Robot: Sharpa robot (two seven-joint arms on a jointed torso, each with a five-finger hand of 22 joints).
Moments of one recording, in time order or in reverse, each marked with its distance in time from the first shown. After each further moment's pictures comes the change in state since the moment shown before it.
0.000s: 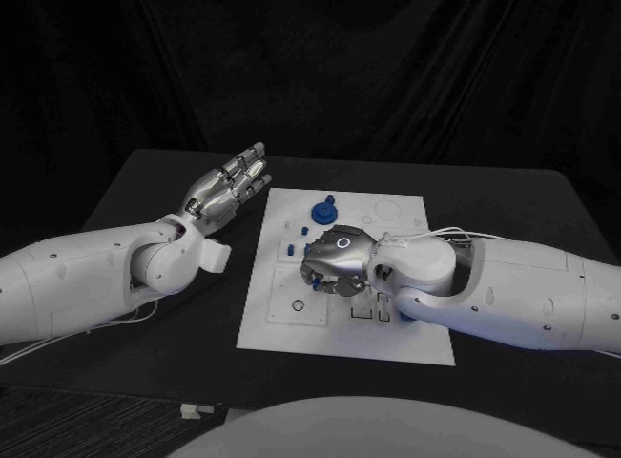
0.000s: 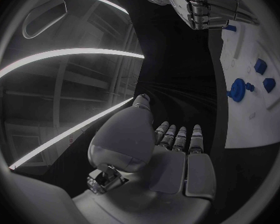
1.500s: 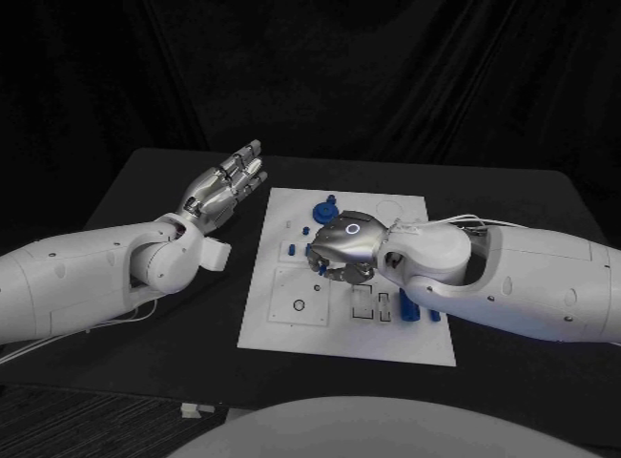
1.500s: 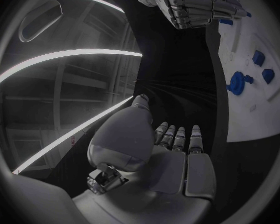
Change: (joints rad) left arm 0.003 -0.007 0.000 0.007 0.000 -0.045 0.000; left_hand -0.025 -0.001 -0.010 0.010 -0.019 -0.011 -0.018 0.000 0.000 0.001 -0.034 0.000 0.000 -0.001 -0.047 0.000 0.000 0.016 -0.002 -0.027 0.000 -0.001; right arm 0.047 -0.036 0.000 0.034 0.007 -0.006 -0.012; right_hand 0.000 0.000 -0.003 0.003 0.000 0.000 0.000 0.006 0.003 -0.003 -0.004 0.001 -0.002 0.000 0.000 0.000 0.007 0.000 0.000 0.000 0.000 0.000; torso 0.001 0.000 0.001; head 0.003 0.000
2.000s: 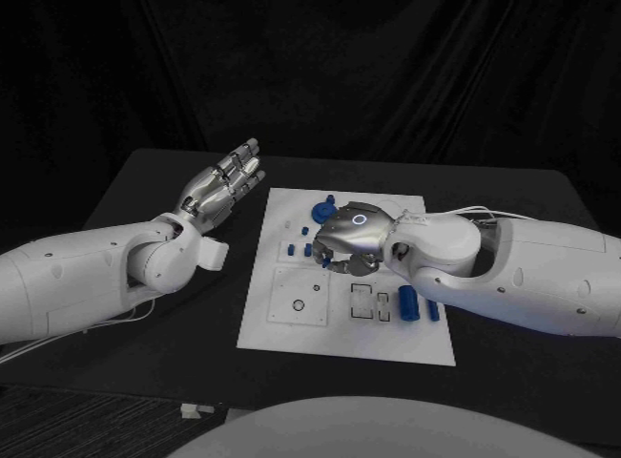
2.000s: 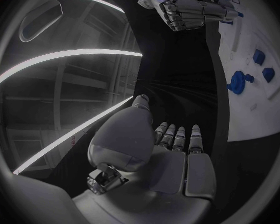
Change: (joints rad) left arm 0.003 -0.004 0.000 0.000 0.000 -0.002 0.000; left_hand 0.005 0.005 0.000 0.000 -0.004 -0.007 -0.015 0.000 0.000 0.002 -0.027 0.000 0.000 -0.002 -0.031 0.000 0.000 0.000 0.000 -0.011 0.000 0.001; right arm 0.026 -0.026 0.000 0.015 0.030 -0.007 -0.004; right_hand 0.000 0.000 0.000 0.000 0.000 0.011 -0.004 0.009 0.002 0.000 0.000 0.005 -0.001 0.000 0.000 0.000 0.001 0.000 0.000 0.000 0.000 -0.001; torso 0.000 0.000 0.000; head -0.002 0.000
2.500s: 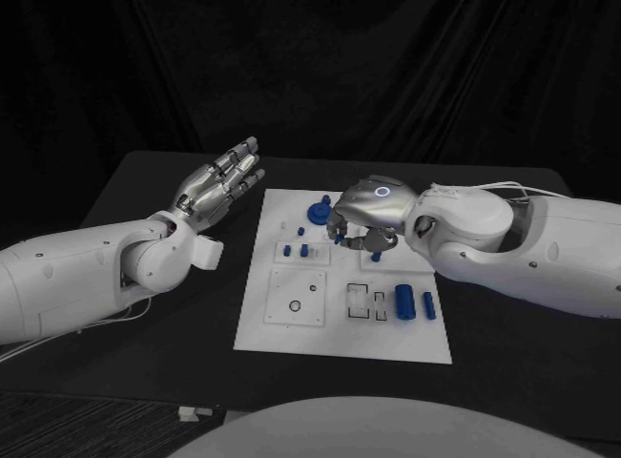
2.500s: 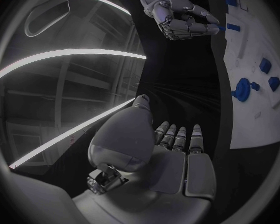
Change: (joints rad) left arm 0.012 0.000 0.000 -0.003 0.000 0.055 0.000; left_hand 0.009 0.000 0.008 -0.002 0.000 0.010 0.029 0.000 0.001 0.004 0.064 0.000 0.000 0.002 0.018 0.000 0.000 0.000 0.002 0.012 0.000 0.008; right arm 0.071 -0.081 0.000 0.033 0.077 -0.031 -0.004; right_hand -0.008 -0.001 -0.004 0.004 0.004 0.004 -0.004 0.006 0.003 -0.003 -0.004 0.002 0.001 0.000 0.000 0.000 -0.002 0.000 0.000 0.000 0.000 0.000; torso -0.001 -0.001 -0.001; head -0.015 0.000
